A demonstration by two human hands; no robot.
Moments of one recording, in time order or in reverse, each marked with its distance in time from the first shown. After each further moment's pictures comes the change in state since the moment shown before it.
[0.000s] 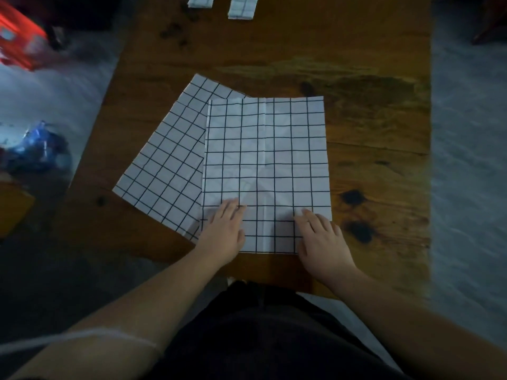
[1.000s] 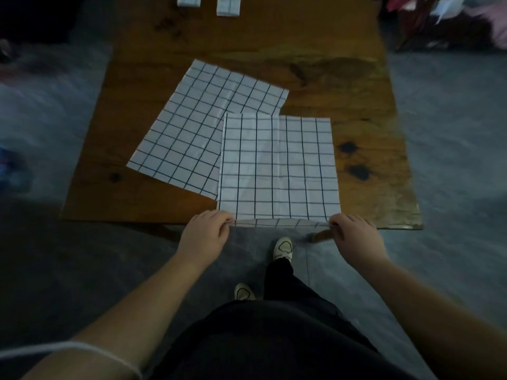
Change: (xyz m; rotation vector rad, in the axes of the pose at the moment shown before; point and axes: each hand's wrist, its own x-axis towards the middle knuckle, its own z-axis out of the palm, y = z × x) left_hand -0.148 -0.096 0.017 -0.274 0.273 0.240; right_hand -0.139 -0.075 0.045 0.070 0.307 0.300
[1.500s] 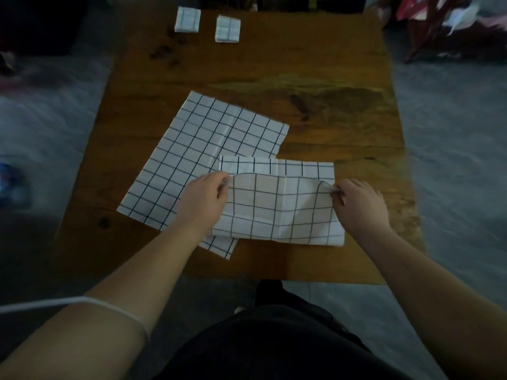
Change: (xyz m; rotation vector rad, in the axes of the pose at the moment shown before) left_hand 0.187 0.009 -0.065 -0.045 0.123 -0.090; right_hand 0.181 -0.008 -0.081 -0.018 0.096 0.041
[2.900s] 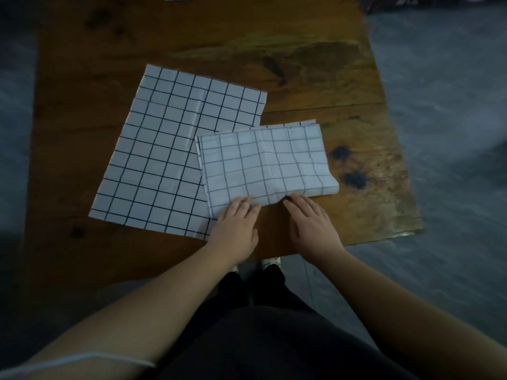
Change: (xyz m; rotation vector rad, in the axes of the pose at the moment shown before) left_hand -0.059 -0.001 0.092 0.320 -0.554 0.213; right_hand -0.091 -0.052 0.107 0.058 -0.193 -0.044
